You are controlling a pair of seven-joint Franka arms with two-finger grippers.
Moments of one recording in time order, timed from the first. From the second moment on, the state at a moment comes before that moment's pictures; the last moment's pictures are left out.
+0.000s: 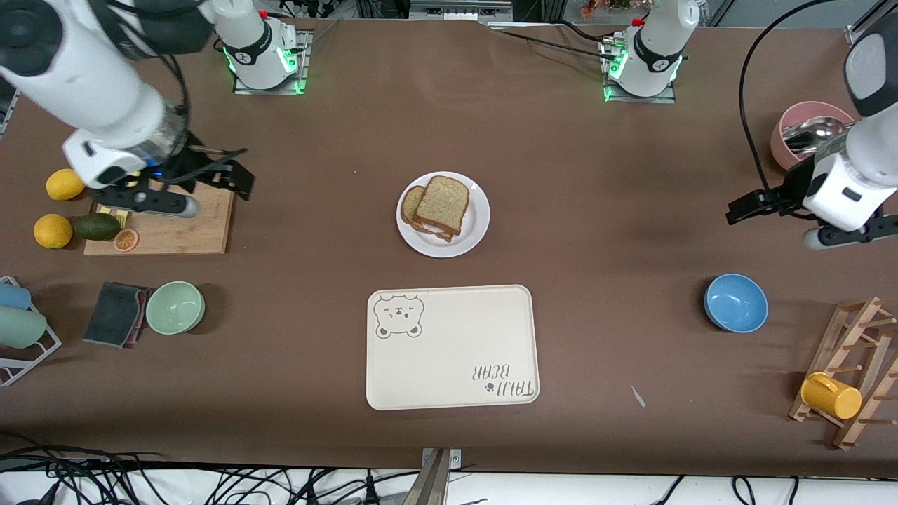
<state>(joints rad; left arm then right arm) 0.11 0.10 -0.11 -1.75 -0.04 1.76 -0.20 0.43 0.07 -0.20 -1.67 0.01 1.69 0.32</state>
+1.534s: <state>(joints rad) 0.10 0.41 -0.32 -1.83 -0.68 2.07 -0.17 0.08 0.04 -0.03 -1.56 0.01 1.51 0.23</state>
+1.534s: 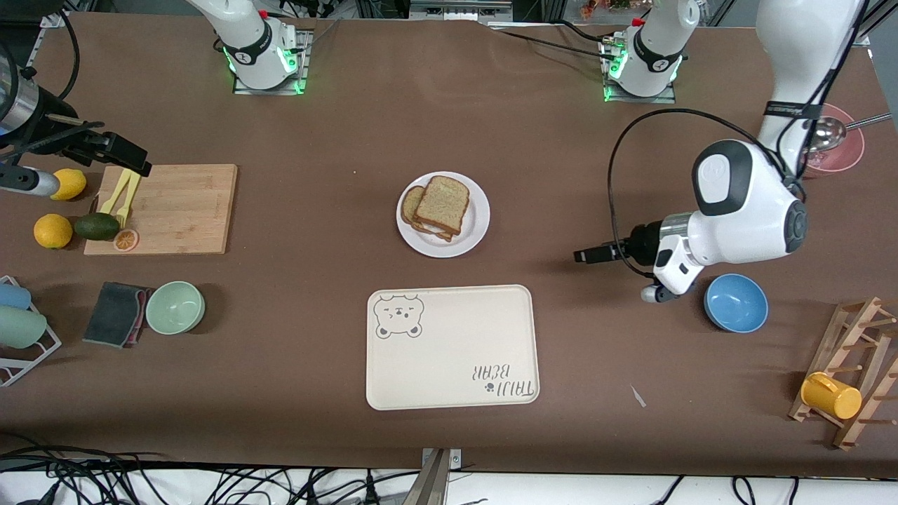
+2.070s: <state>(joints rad) 0.02 0.50 -0.33 -1.93 -0.96 2.13 0.07 0.07 0.05 -0.03 -1.56 0.01 1.53 0.23</state>
